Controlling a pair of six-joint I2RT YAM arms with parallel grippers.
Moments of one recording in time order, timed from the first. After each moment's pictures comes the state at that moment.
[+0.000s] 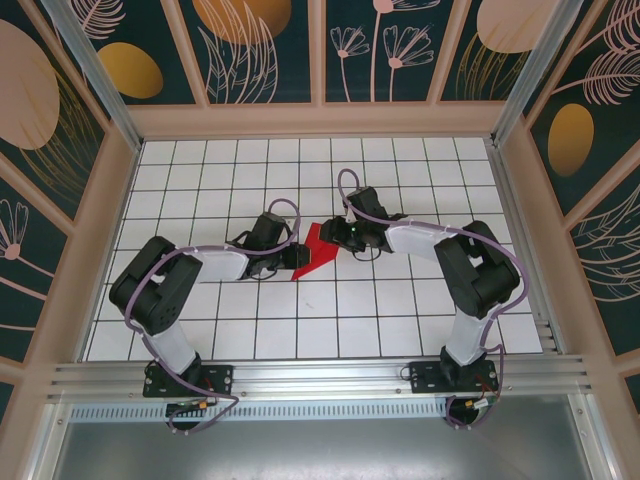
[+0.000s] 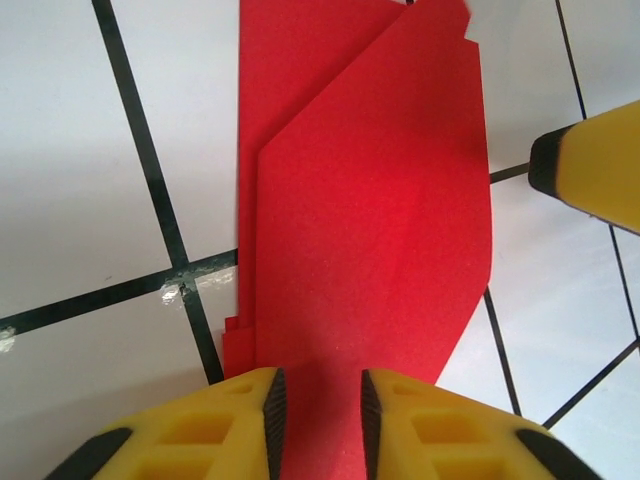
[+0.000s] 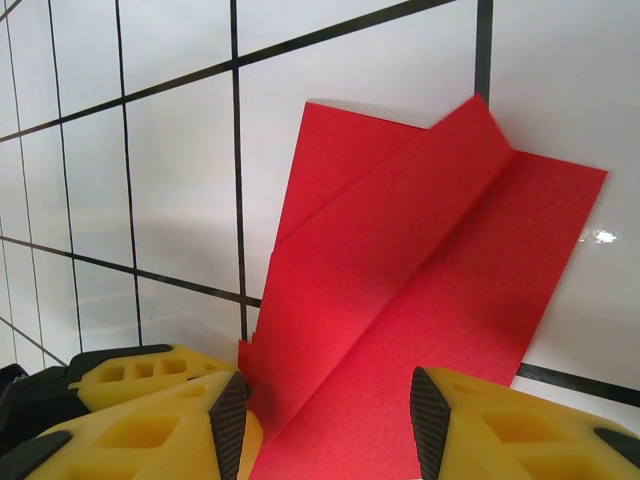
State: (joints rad) left arm -0.58 1.74 0.77 0.12 0.29 -0.54; right arm 0.59 1.80 1.02 -0.09 -0.35 0.77
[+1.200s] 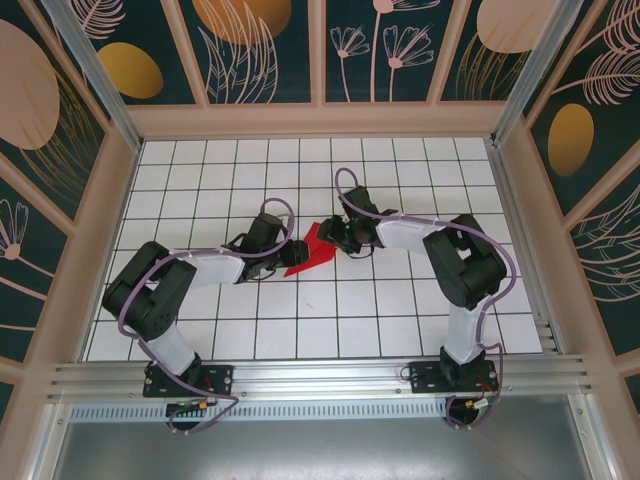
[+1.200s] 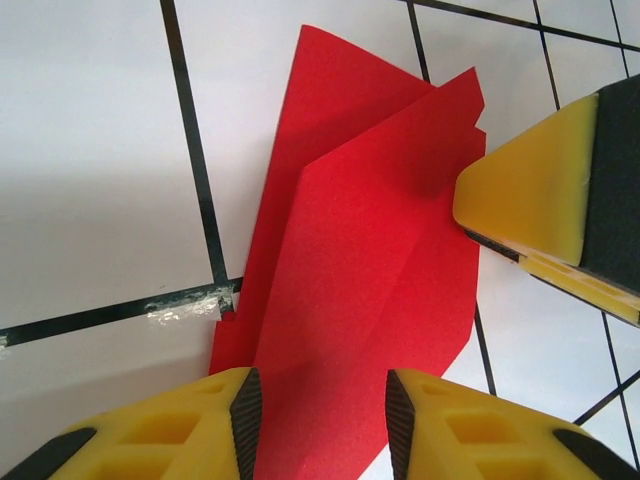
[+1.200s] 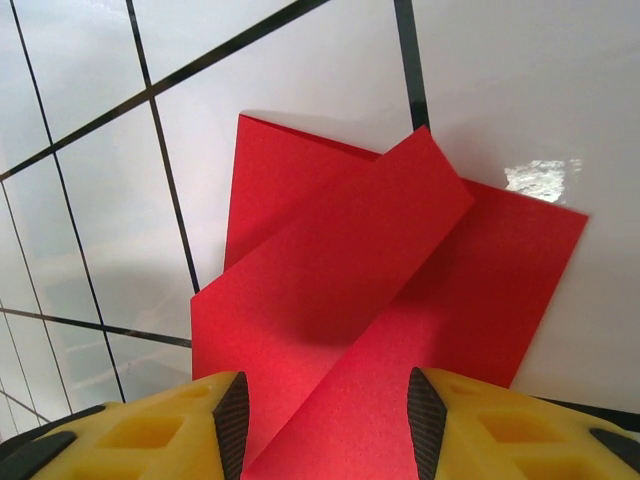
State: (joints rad) left arm -0.58 1.69 0.72 0.18 0.21 -0.63; right arm 0.60 1.89 1.11 -0.16 -0.29 0.92
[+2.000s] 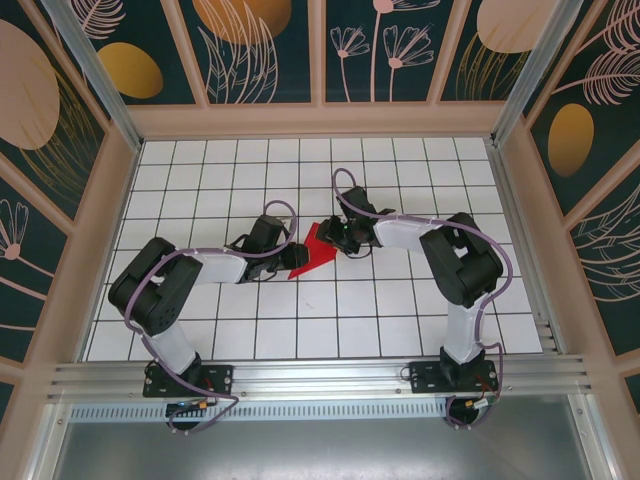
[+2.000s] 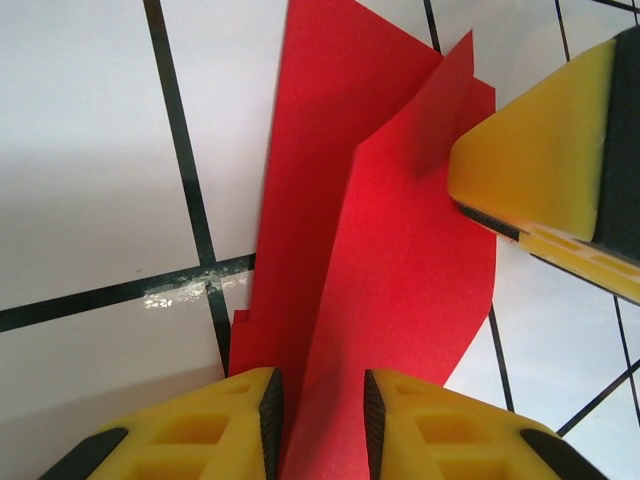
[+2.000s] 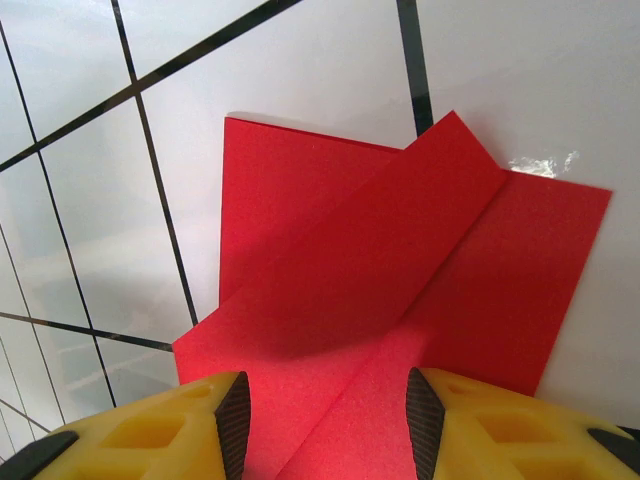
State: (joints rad) left arm -0.58 1.73 0.72 0.20 0.27 -0.62; right arm 0.61 1.91 1.12 -0.17 -0.29 0.92
